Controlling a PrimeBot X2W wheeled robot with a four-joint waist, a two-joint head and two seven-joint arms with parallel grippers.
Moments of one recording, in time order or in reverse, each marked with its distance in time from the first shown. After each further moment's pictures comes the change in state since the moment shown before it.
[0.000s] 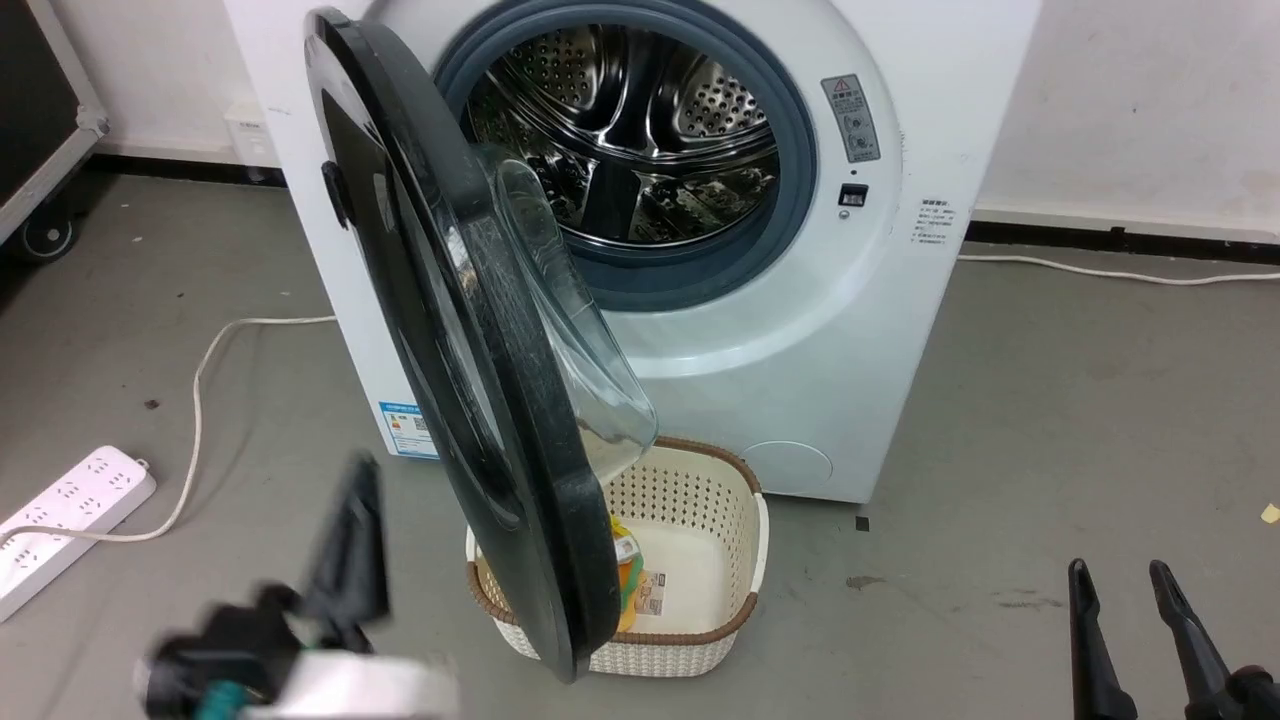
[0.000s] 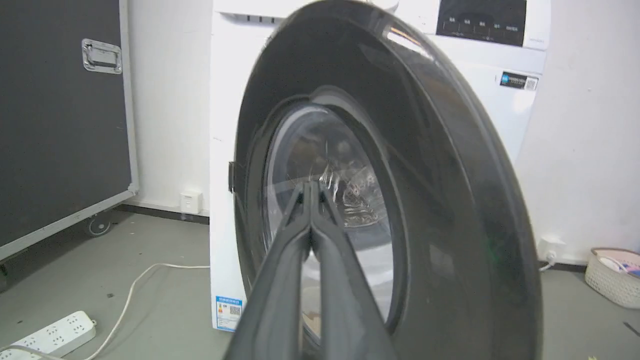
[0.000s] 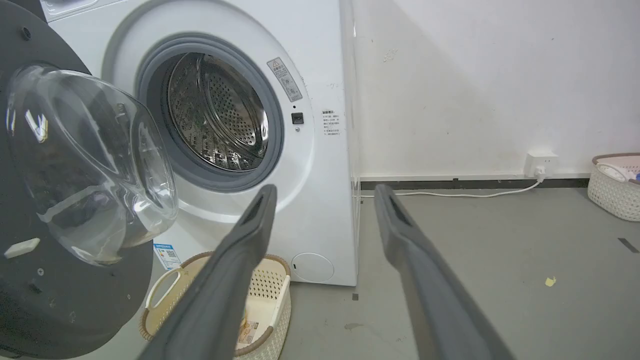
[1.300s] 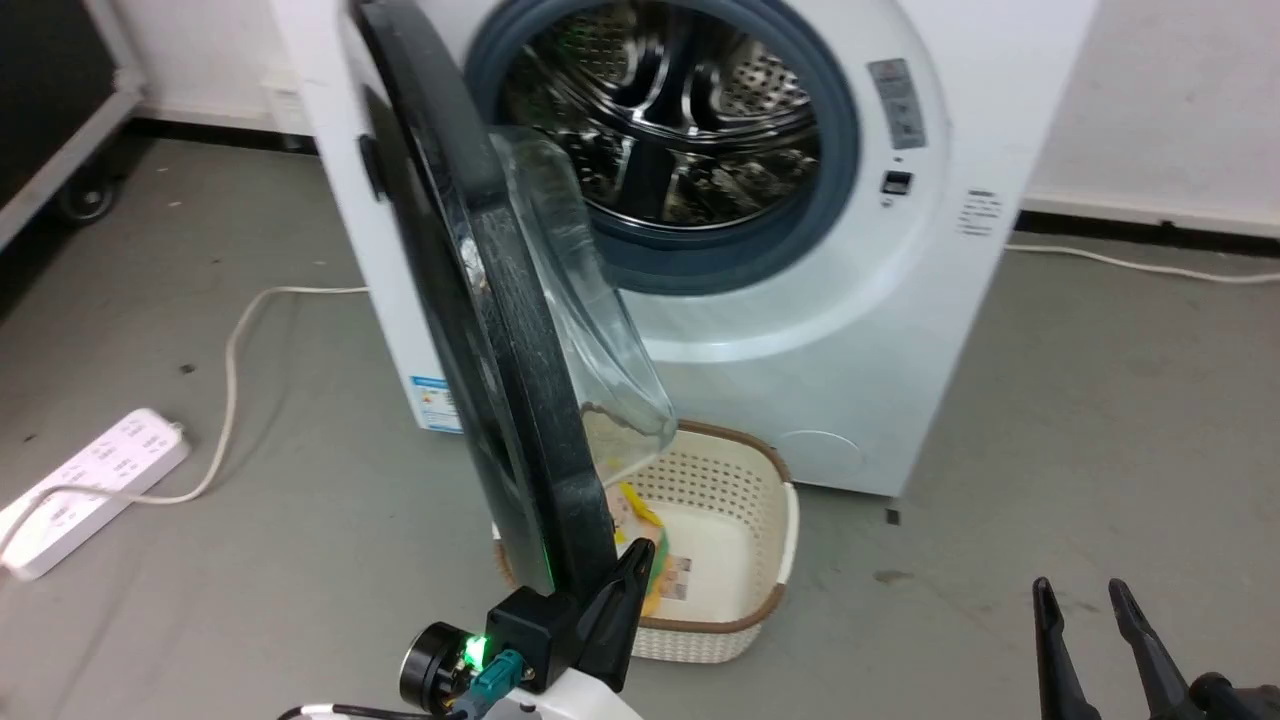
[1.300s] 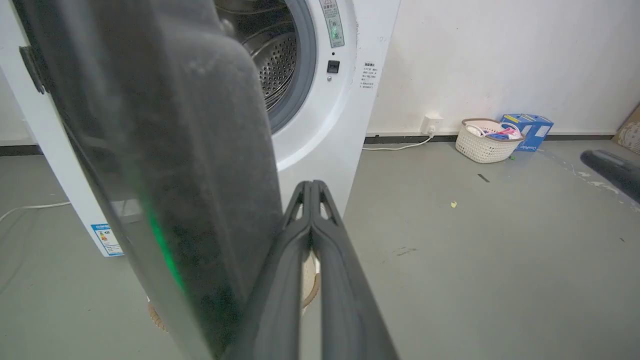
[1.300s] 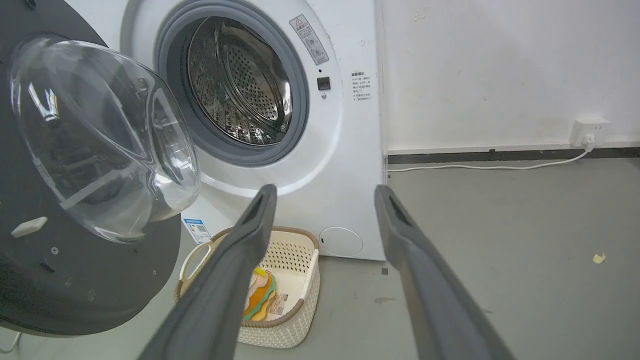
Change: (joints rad) left arm -0.115 -0.005 -0.361 0.198 -0.049 0.016 0.146; right arm -0.004 0.001 0.048 0.060 0.043 0.000 0.000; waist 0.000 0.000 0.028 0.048
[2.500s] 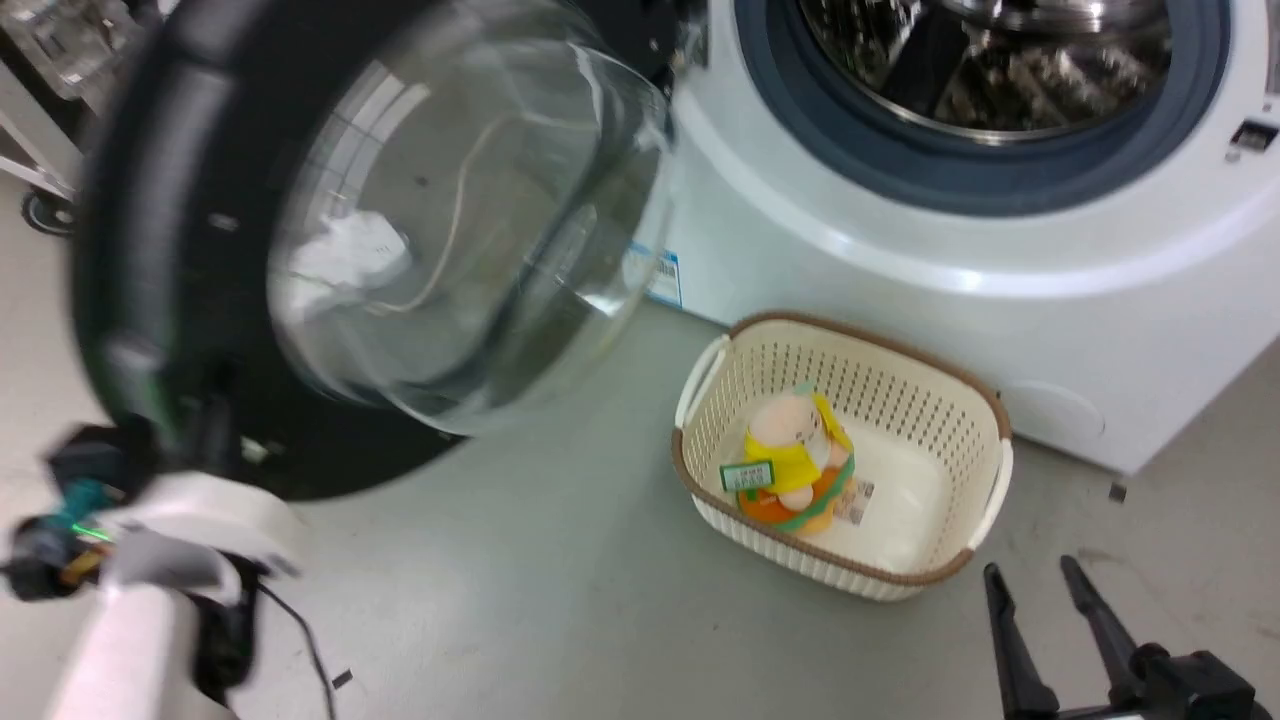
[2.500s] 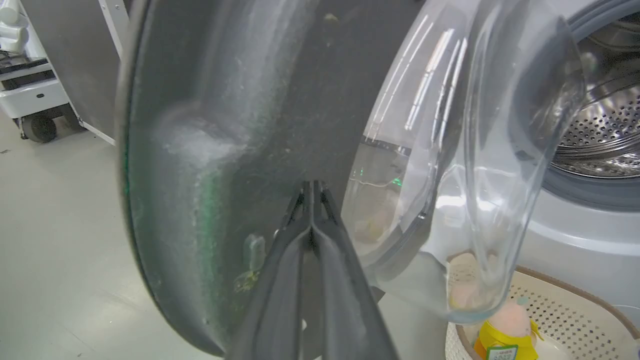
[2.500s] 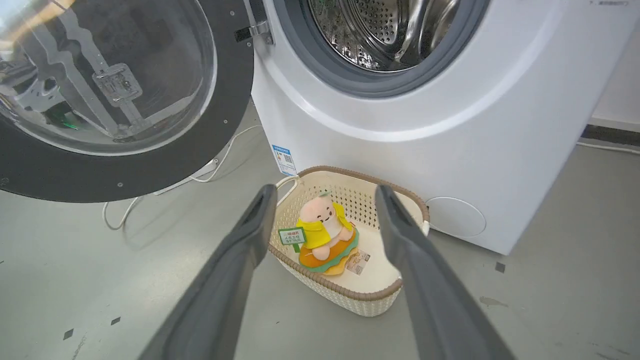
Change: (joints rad) left arm -0.222 0.263 0.379 0.118 -0.176 0.061 -0.022; right arm -0.056 0.001 0.045 0.052 -0.101 0.000 0.000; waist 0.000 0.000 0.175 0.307
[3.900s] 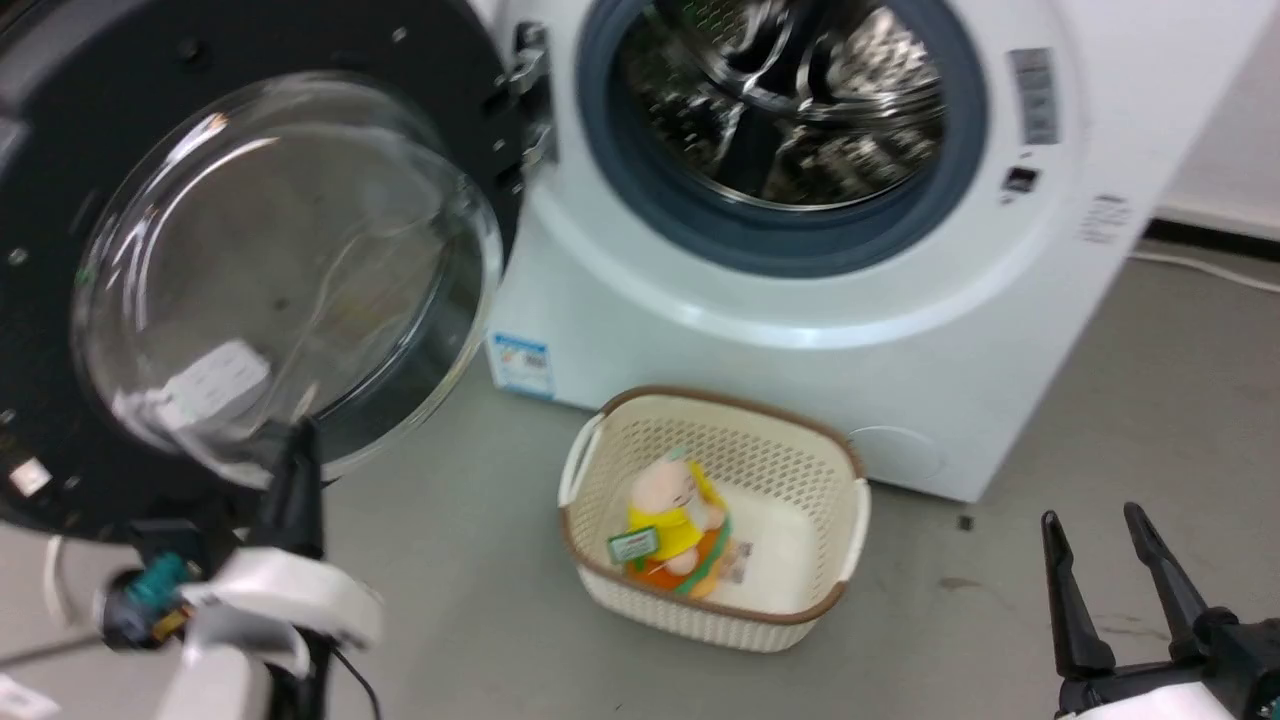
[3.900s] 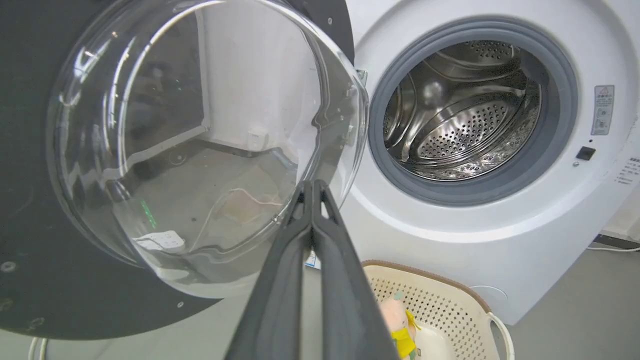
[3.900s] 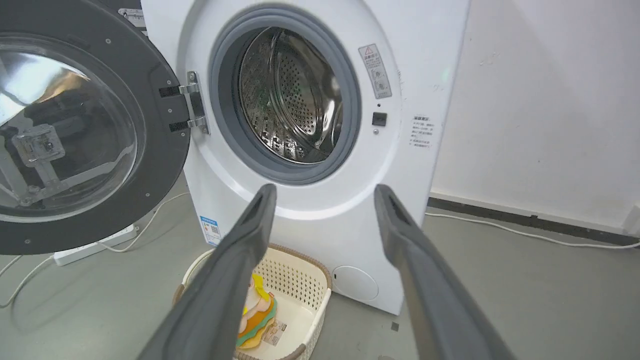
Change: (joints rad) left arm 0.030 -0.040 -0.041 0.106 -0.017 -0.107 -0.124; right arm -0.045 0.000 -0.100 -0.063 -0.057 0.000 0.000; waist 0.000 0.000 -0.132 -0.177
